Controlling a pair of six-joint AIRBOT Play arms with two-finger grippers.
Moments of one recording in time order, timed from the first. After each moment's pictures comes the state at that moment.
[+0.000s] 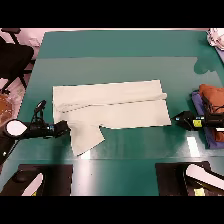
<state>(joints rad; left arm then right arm) -0.05 -0.69 0.43 1.00 -0.98 -1.67 -0.64 -1.20 0.59 -0.82 1.23 1.05</state>
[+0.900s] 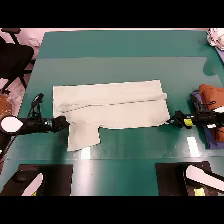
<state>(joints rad) -0.05 -0.69 0.51 1.00 -0.98 -1.63 -0.46 -1.21 0.59 -0.81 1.17 1.11</state>
